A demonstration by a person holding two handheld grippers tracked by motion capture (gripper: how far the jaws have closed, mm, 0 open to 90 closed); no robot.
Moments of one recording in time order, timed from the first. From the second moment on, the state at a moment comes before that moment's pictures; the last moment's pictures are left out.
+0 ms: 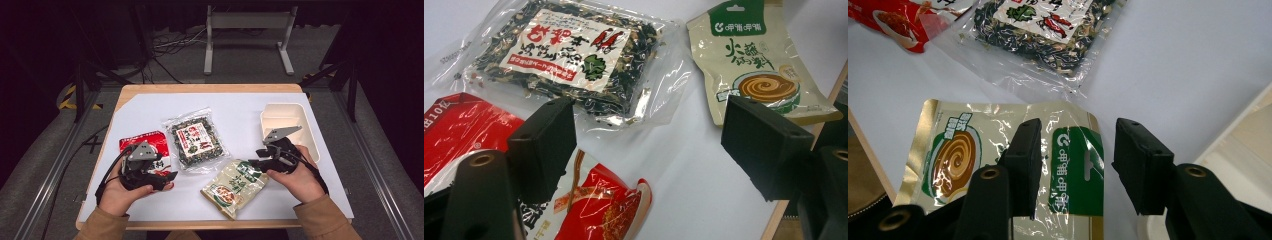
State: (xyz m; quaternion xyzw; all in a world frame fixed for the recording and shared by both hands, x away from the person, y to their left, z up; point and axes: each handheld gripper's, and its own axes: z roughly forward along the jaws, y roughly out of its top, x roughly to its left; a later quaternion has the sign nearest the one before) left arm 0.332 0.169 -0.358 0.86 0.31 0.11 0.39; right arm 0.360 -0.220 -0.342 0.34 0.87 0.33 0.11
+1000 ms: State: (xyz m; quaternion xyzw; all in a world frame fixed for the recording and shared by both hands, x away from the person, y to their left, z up) left arm 0.334 0.171 -0.361 0.86 0.31 0.10 0.39; right arm 0.367 -0.199 -0.397 0.36 0.90 0.22 0.11
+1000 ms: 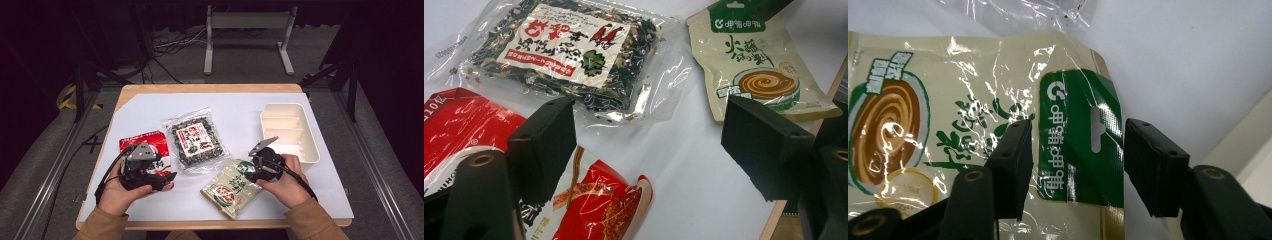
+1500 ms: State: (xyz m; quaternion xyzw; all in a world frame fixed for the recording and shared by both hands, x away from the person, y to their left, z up) left arm 0.334 0.171 -0.361 0.86 0.31 0.10 0.39; right arm 0.370 -0.198 -0.409 0.37 0.90 0.20 0.10
